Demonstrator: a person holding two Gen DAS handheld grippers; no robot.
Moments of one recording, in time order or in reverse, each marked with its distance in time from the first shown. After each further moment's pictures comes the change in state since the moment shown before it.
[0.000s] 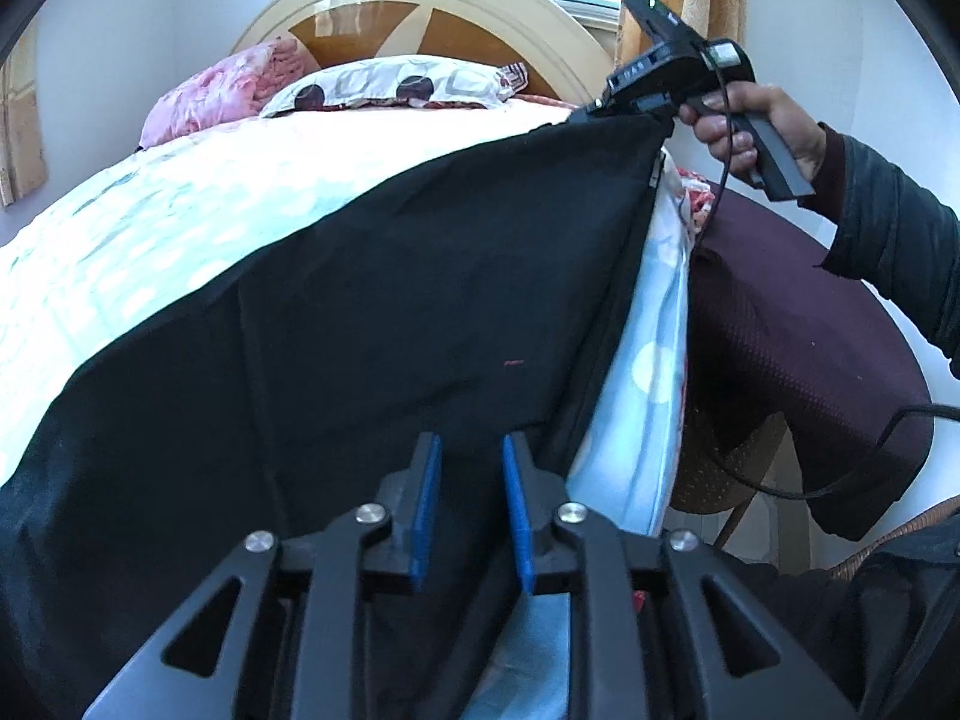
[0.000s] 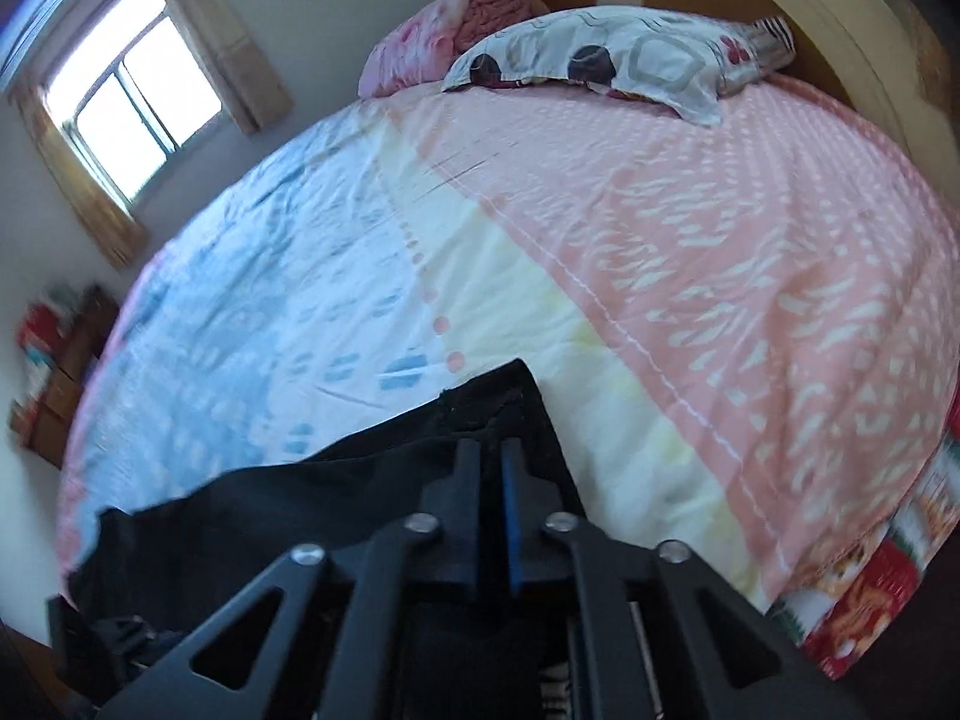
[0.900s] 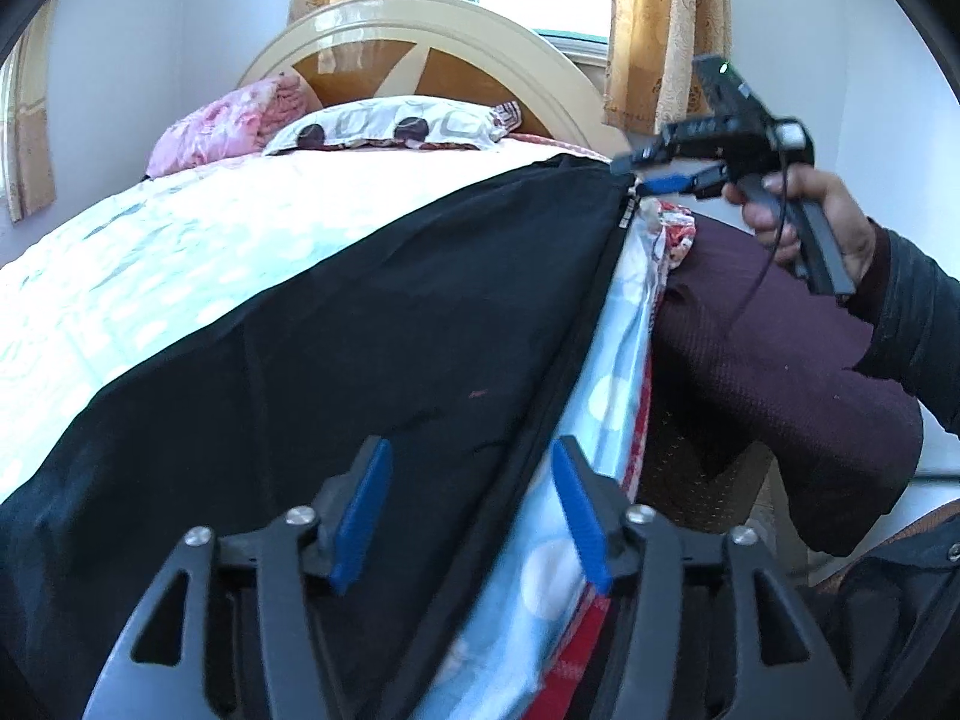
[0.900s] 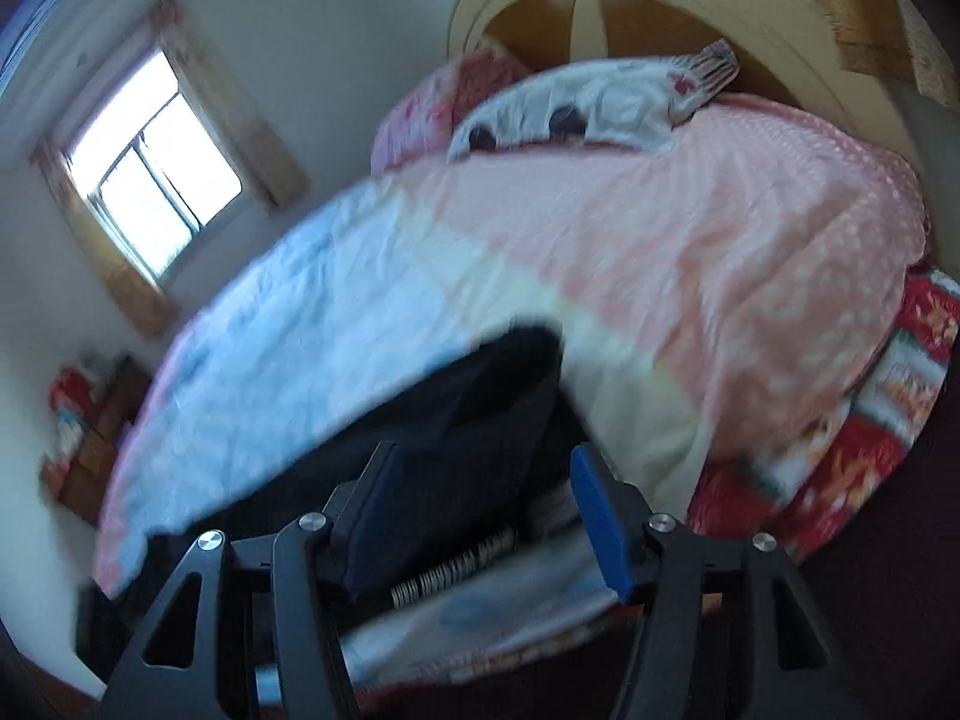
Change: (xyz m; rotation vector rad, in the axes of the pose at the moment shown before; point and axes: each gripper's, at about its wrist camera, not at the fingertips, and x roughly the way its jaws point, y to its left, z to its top) left arm -0.026 -0.015 -0.004 0.005 -0.102 0.014; right arm -0.058 -0.007 -0.071 0.109 -0.116 0.021
